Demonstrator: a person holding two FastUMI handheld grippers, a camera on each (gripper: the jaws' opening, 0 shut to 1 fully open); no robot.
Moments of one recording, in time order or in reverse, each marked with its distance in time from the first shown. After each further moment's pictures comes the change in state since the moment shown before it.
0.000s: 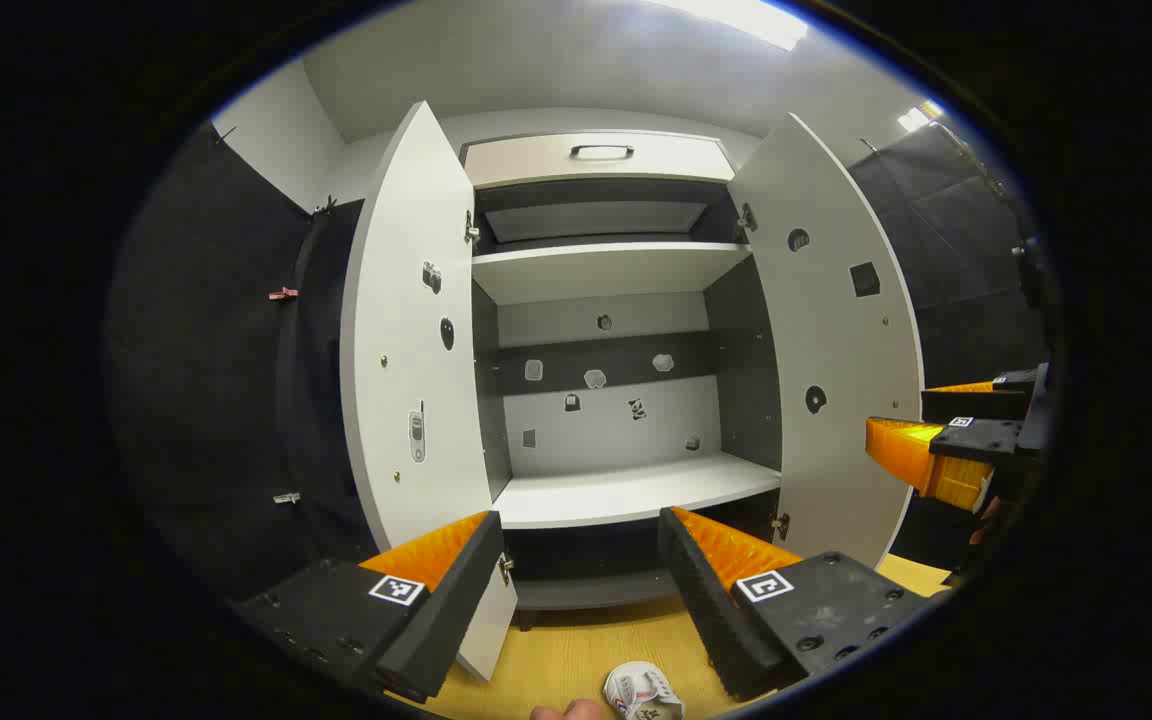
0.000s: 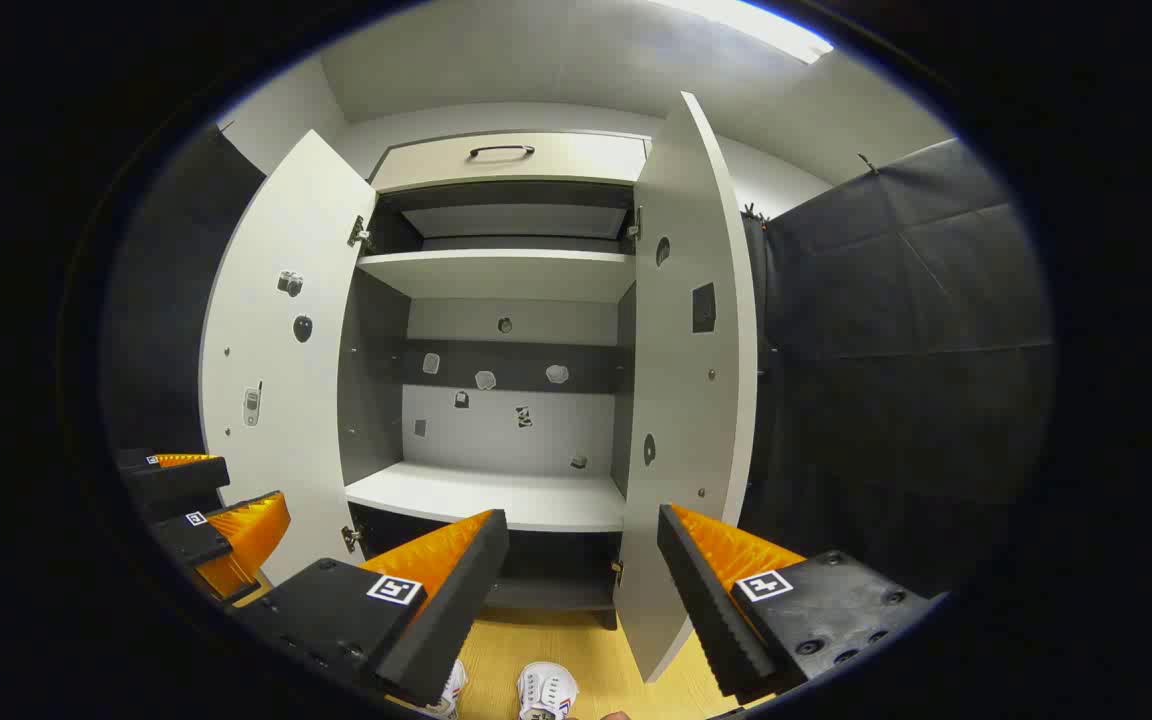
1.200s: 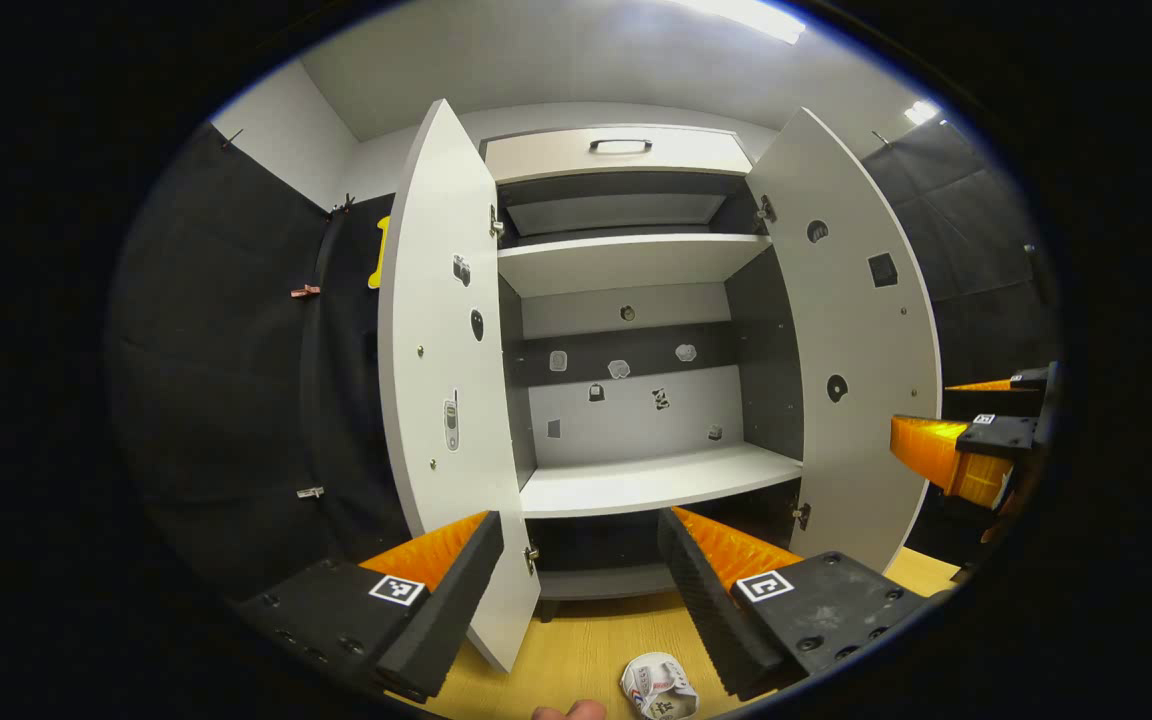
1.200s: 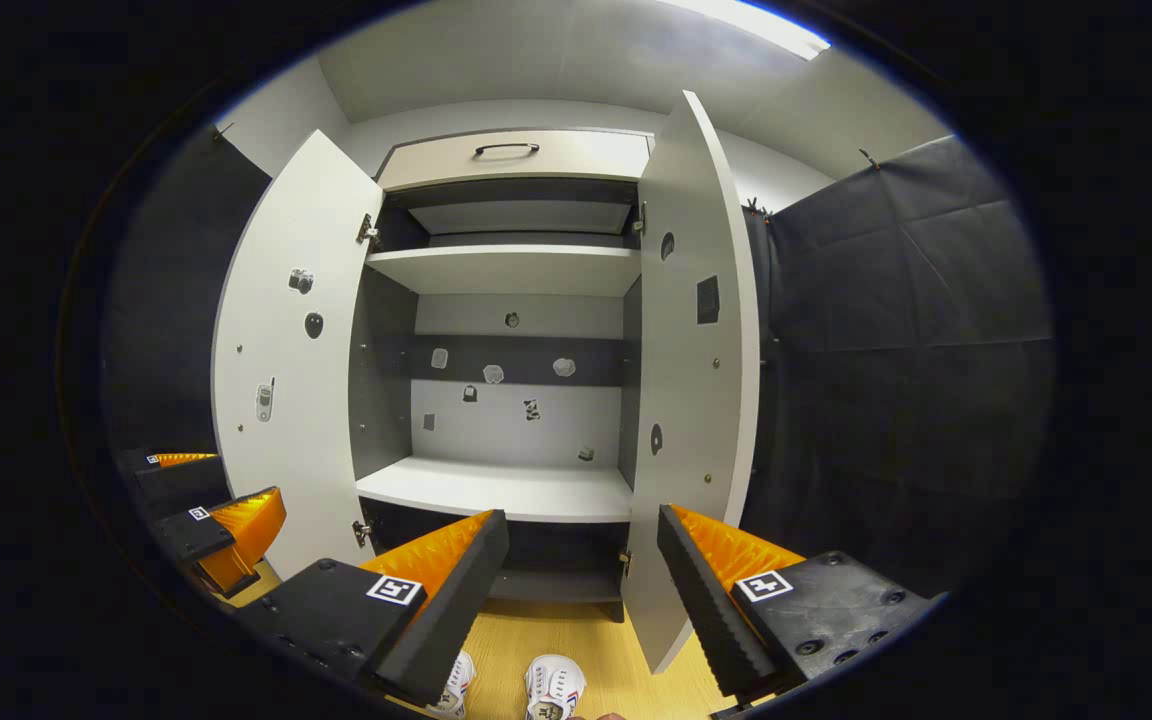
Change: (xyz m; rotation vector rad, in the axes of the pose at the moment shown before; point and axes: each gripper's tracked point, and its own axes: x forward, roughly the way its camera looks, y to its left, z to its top) left arm -0.012 0.021 -0.007 0.005 0.025 0.070; right arm -0.013 0.012 -0.013 0.010 0.035 0.024
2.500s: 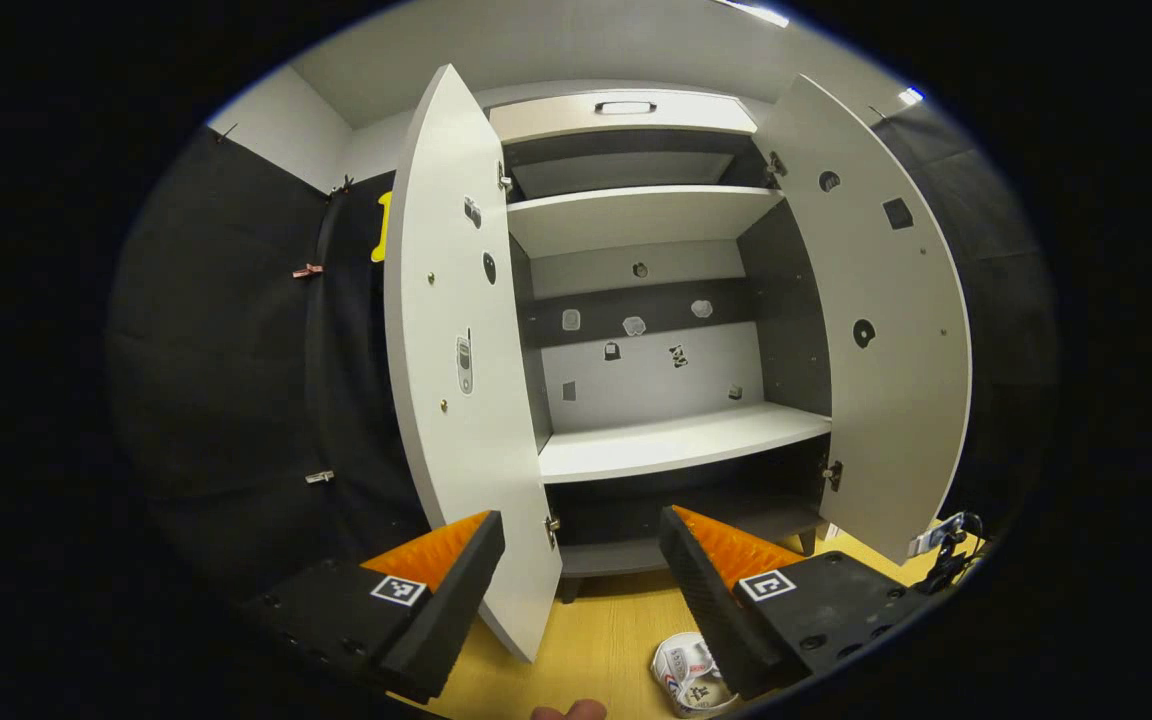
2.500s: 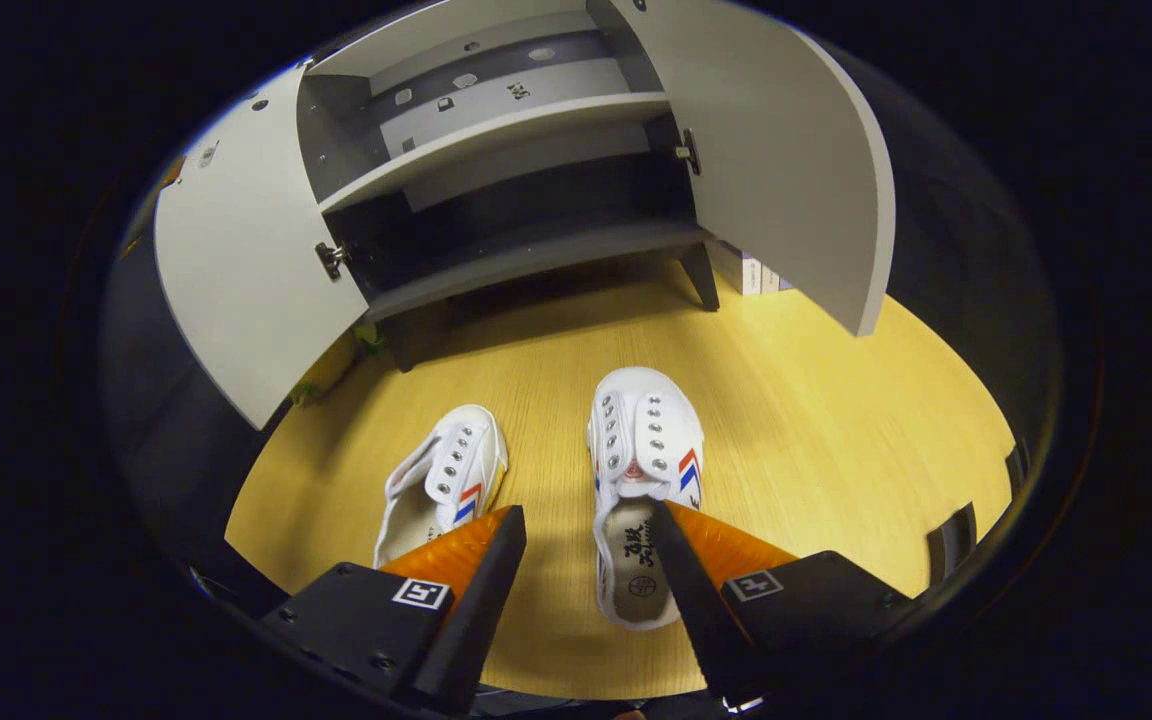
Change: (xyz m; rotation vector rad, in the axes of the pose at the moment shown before) left arm 0.020 0.022 -0.058 0.037 0.094 0.015; right arm -0.032 0.051 -0.411 0.243 0.742 0.084
